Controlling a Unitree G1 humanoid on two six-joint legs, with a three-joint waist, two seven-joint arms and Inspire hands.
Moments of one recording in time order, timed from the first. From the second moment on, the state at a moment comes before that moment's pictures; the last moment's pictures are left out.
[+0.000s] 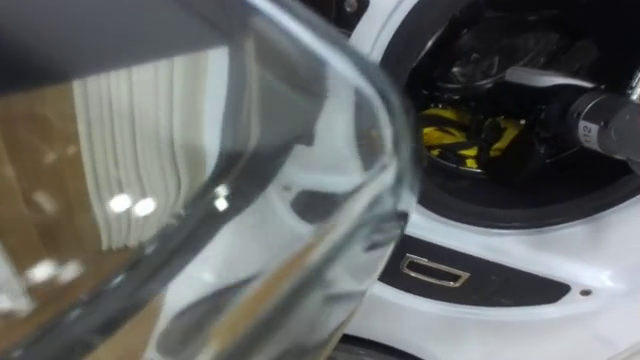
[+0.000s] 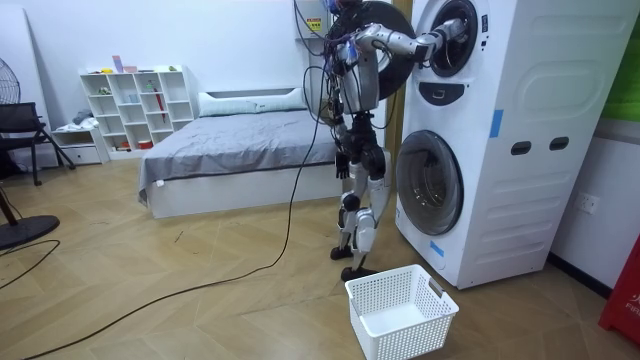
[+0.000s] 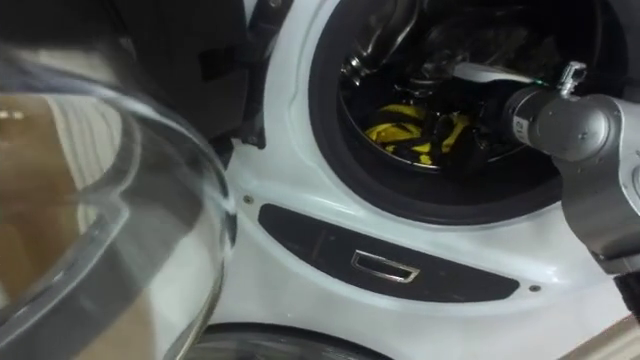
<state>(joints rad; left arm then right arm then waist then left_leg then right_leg) 0.13 0.35 0.04 1.10 0.07 0.21 0.08 -0.69 -0.82 0.22 0.03 -0.48 0.36 0.71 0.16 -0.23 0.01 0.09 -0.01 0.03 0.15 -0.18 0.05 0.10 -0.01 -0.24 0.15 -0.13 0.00</state>
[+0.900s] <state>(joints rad) 0.26 0.26 0.17 1.14 0.07 0.08 0.13 -0.28 -0.76 -0.19 -0.67 -0.03 0.16 0.39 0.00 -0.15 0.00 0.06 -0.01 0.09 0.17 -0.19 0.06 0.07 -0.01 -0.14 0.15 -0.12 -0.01</state>
